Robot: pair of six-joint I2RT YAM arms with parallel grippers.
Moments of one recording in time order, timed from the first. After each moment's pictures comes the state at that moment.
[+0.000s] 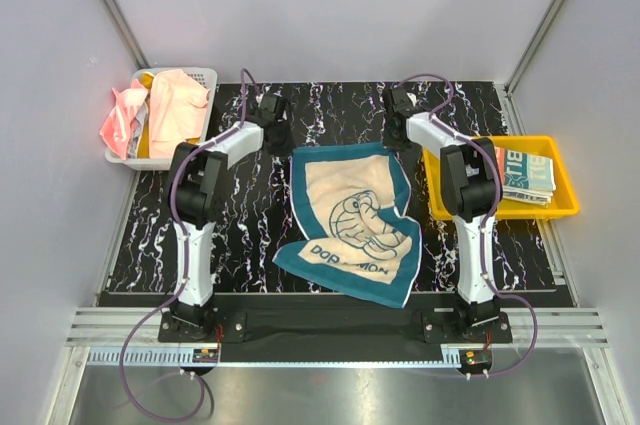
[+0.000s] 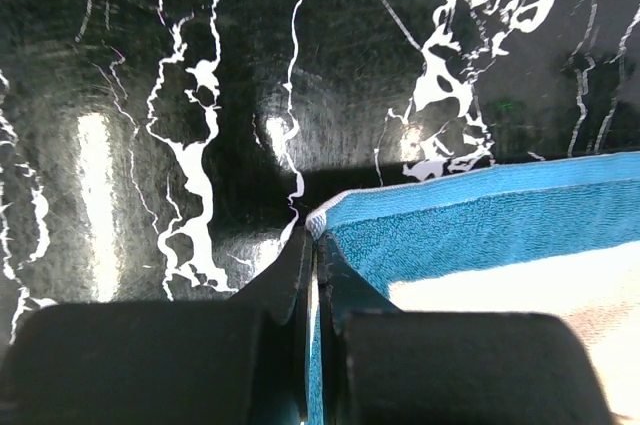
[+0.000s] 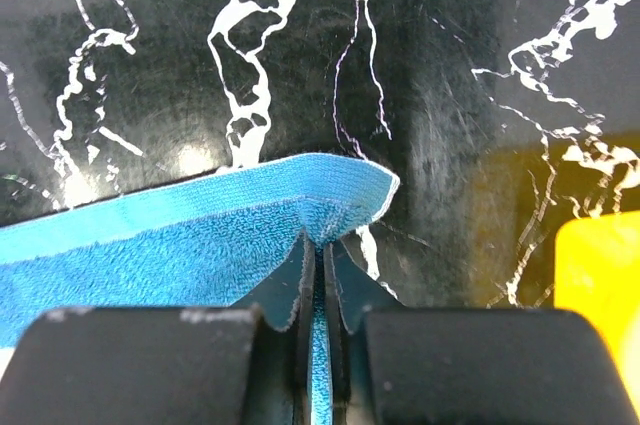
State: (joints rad) left arm -0.32 2.16 1.61 -0.40 0.03 -0.52; right arm 0.29 2.25 1.75 -0.52 0.21 0.38
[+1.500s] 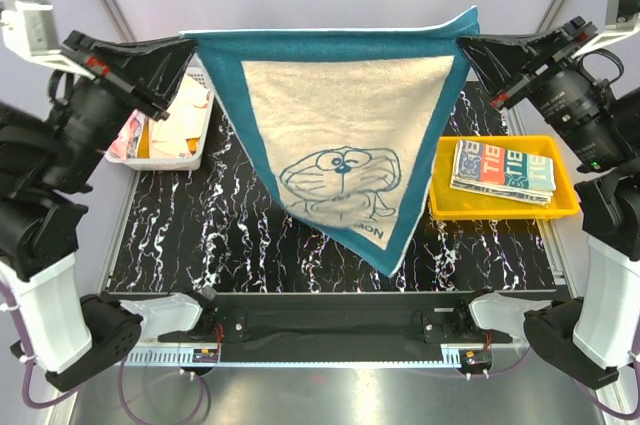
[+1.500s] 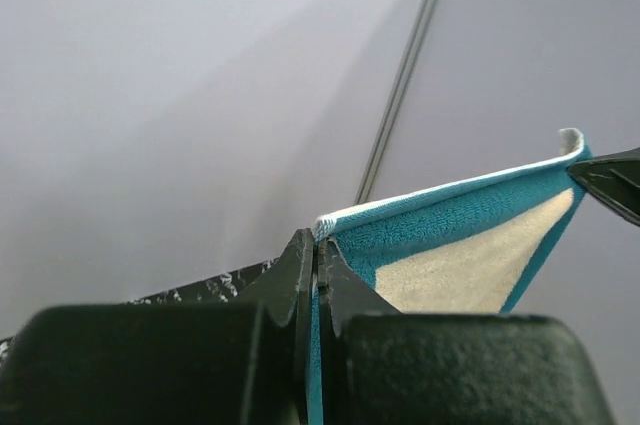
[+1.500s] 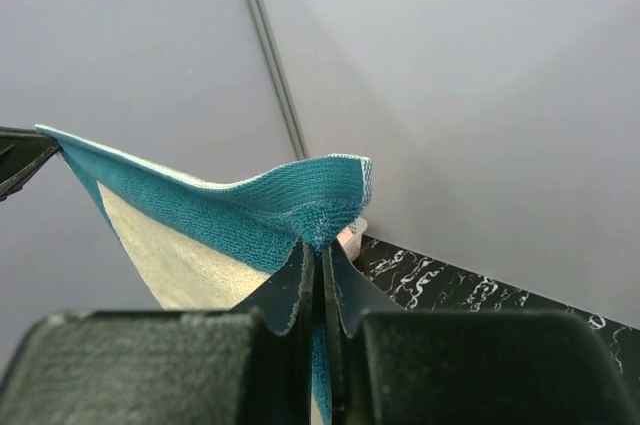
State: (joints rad) left arm -0.51 1.19 2.28 -0.74 0.07 -0.30; right arm 0.36 1.22 2.22 -0.66 -0.27 0.34
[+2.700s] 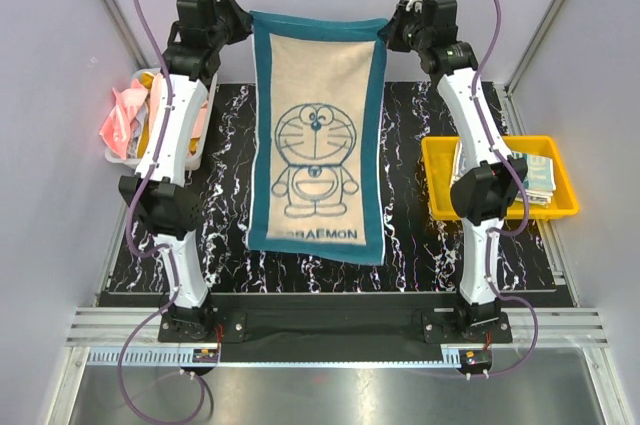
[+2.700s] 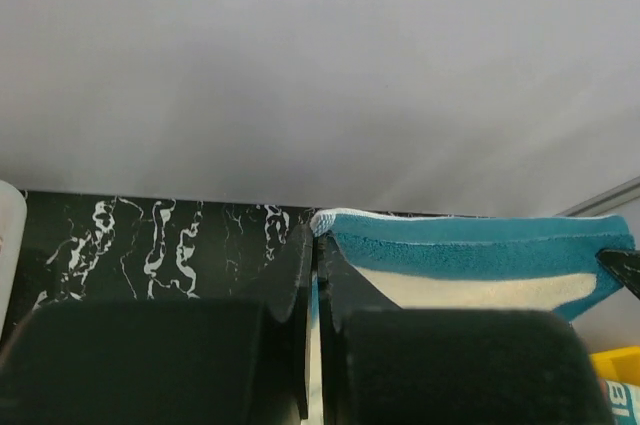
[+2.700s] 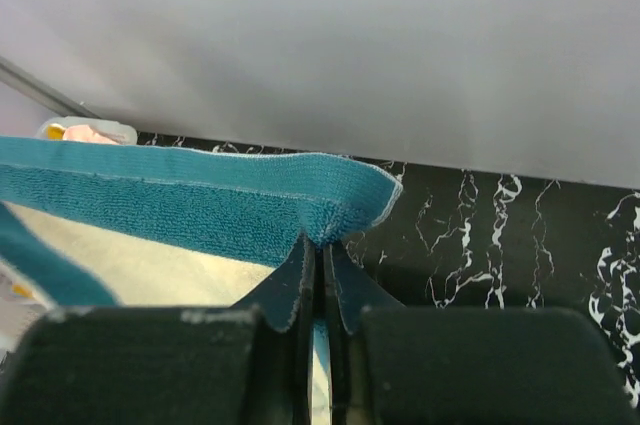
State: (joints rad) left arm -0.17 1.97 2.32 -0.48 0.05 -0.43; right arm 0.24 2.15 2.42 -0.49 -0.17 0.32
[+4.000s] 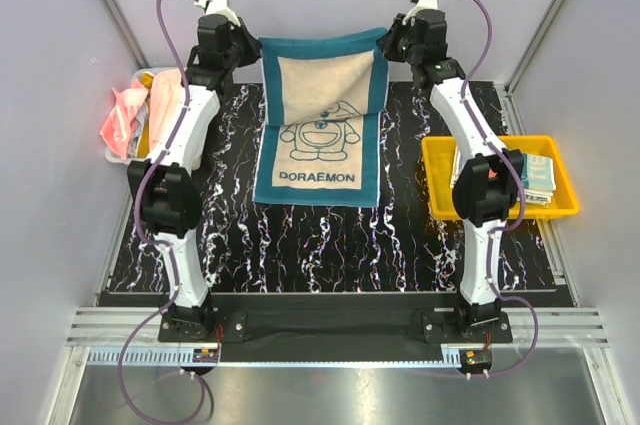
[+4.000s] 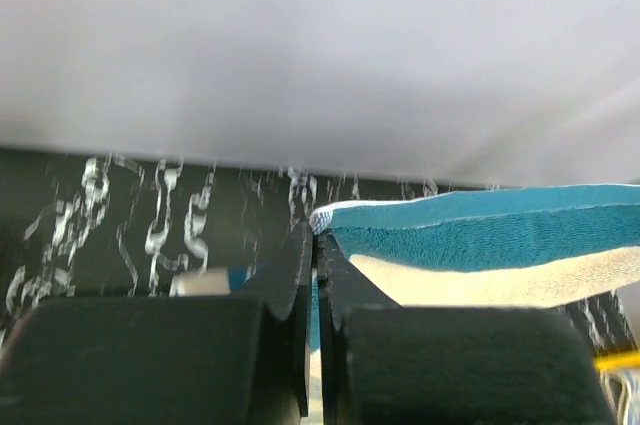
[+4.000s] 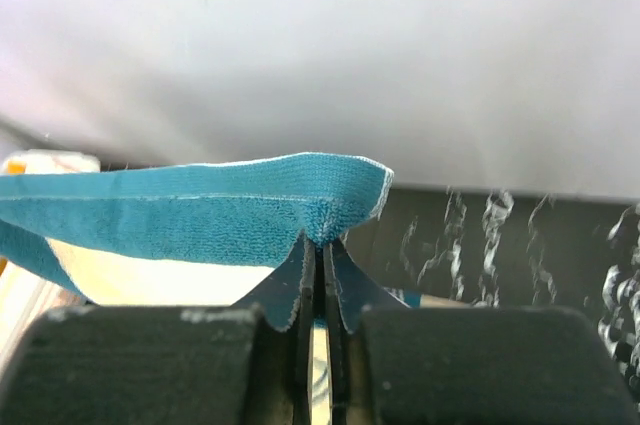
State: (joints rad) left arm -0.16 1.98 1.98 -0.22 0.07 -0.43; right arm 0.24 2.14 2.15 -0.20 -0.13 0.35
